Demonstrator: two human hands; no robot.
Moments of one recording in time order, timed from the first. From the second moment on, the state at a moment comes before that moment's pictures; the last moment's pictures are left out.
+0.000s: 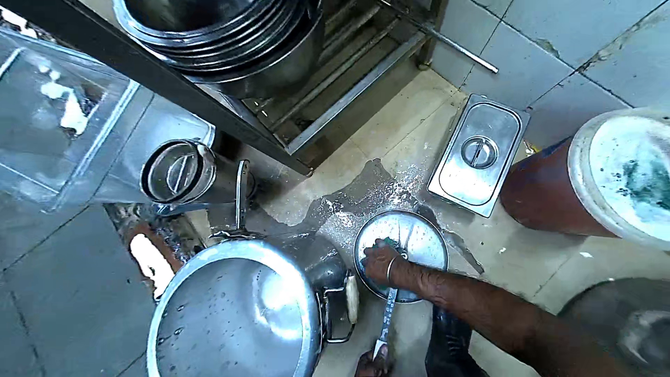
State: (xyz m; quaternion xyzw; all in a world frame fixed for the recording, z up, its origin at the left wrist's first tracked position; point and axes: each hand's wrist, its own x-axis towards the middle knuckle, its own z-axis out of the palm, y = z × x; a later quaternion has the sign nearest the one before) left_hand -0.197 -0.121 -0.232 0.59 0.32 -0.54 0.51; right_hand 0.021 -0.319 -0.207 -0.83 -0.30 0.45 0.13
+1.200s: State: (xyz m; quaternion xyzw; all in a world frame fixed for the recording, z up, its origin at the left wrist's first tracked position) left_hand -0.170 -0.135 -0.233 0.66 0.28 -0.49 0.50; right_hand 0.098 -0.416 -0.248 -0.92 0.04 0.31 0.25
